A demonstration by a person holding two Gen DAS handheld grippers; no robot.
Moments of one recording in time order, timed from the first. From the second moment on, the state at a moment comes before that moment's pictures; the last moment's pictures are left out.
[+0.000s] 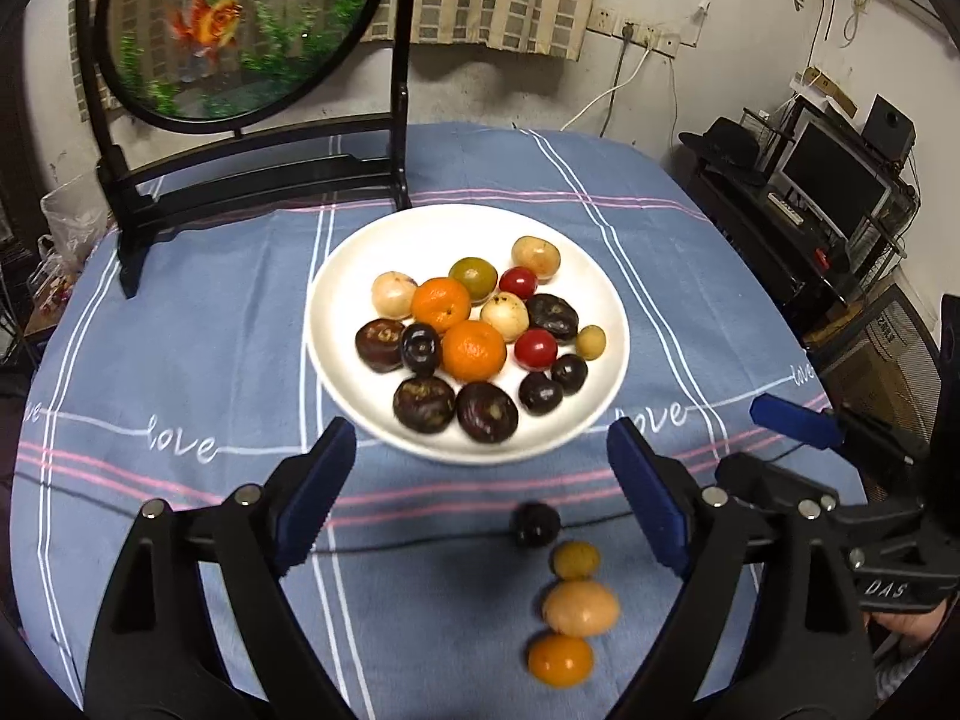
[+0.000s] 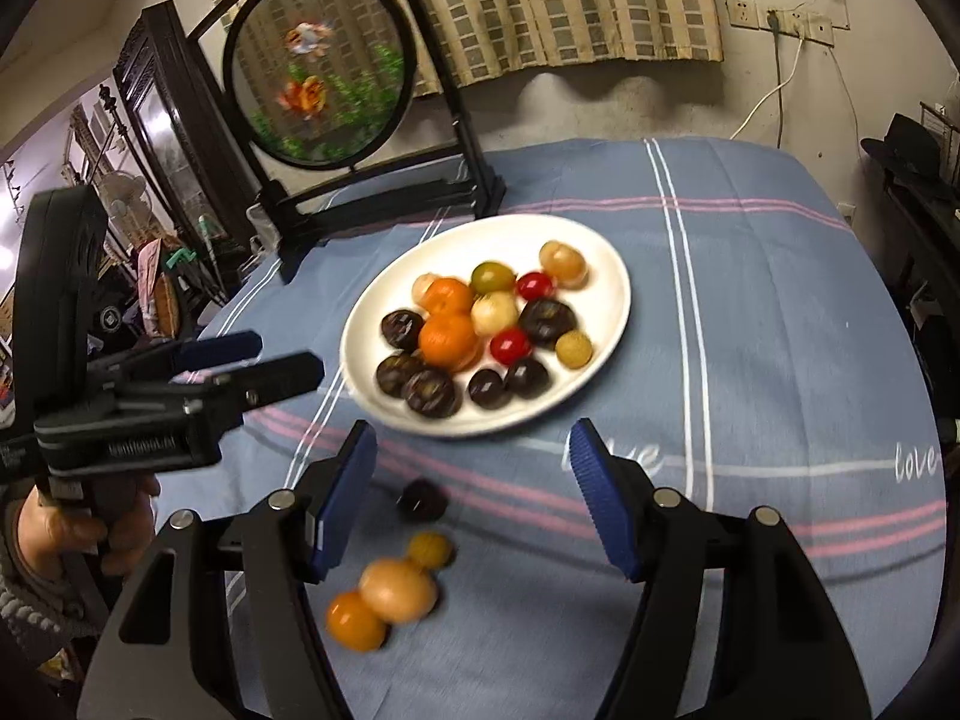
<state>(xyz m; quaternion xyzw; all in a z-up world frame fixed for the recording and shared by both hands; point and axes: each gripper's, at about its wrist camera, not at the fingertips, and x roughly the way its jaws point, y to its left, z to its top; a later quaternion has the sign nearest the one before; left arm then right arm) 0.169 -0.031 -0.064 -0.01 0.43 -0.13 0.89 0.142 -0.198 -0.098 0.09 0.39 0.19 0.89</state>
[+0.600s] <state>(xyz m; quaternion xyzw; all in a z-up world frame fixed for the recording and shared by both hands) 0.088 -0.011 -0.043 -0.01 0.42 -0.09 0.90 0.065 -0.171 -0.089 0.06 0.40 0.23 0.89</state>
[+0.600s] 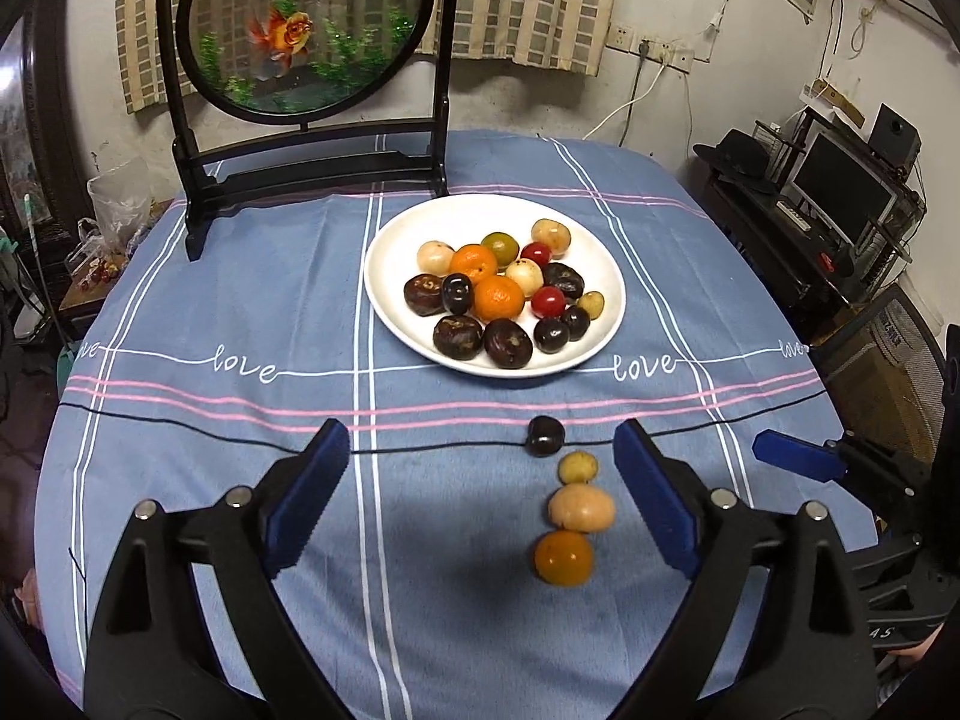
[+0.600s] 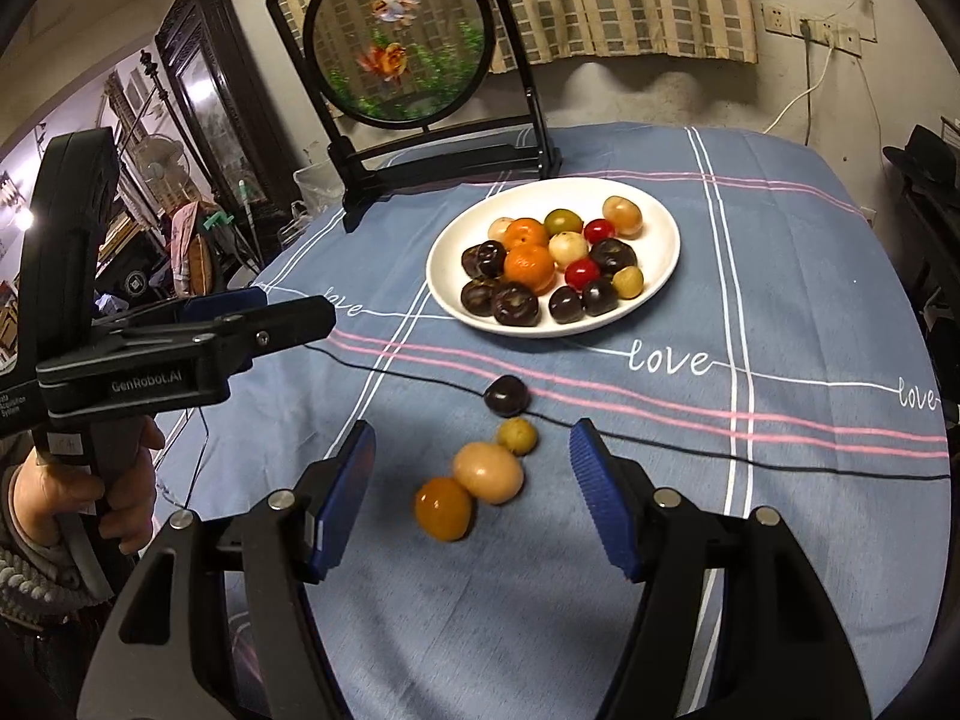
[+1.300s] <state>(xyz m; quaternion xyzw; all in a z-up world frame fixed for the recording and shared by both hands) 0.050 -0.039 -0.131 0.03 0.47 -0.18 0.86 0.032 -0.221 -0.102 0.10 0.41 0.18 0.89</state>
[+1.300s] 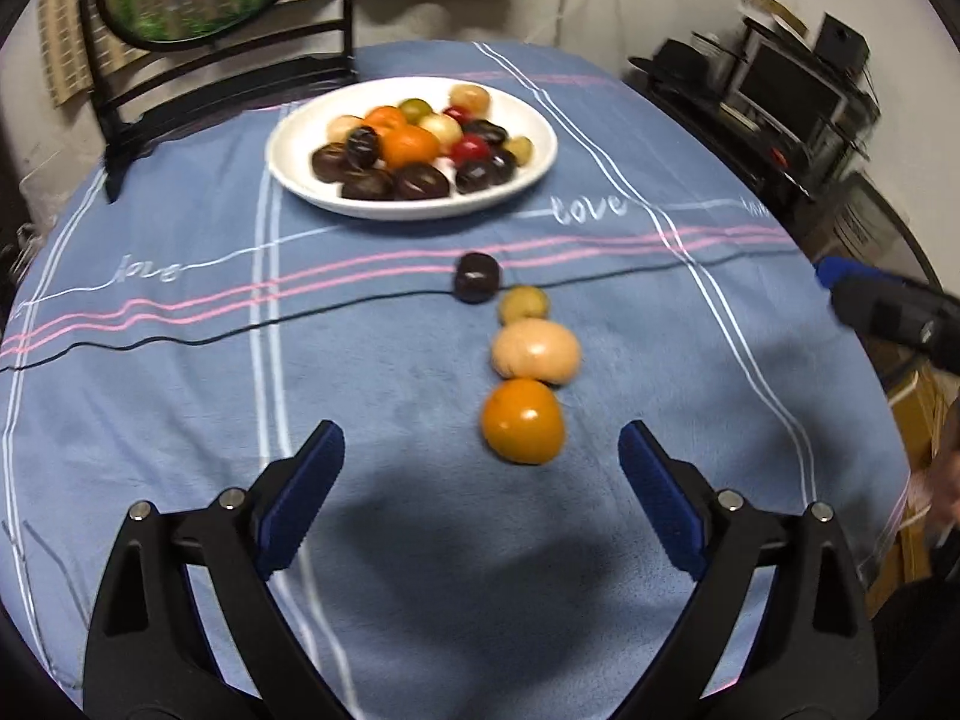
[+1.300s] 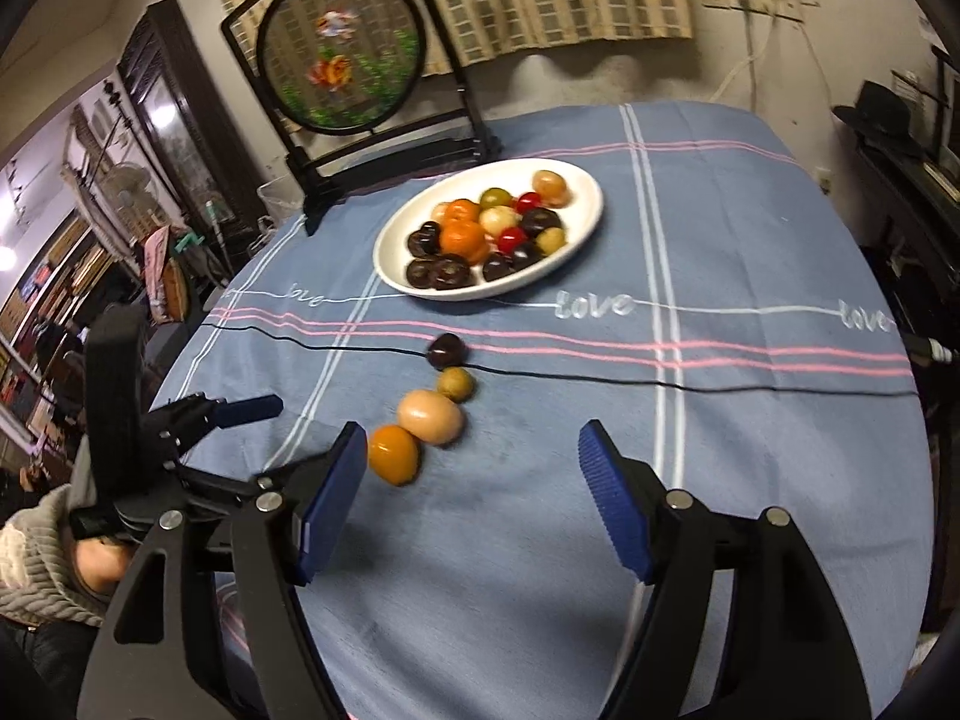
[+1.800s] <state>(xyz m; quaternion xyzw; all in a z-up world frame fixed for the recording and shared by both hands) 0.079 -0.061 -0.175 0.01 0.52 -0.22 0.82 0.022 -0.249 -0.108 0.11 0.42 0.14 0.89</state>
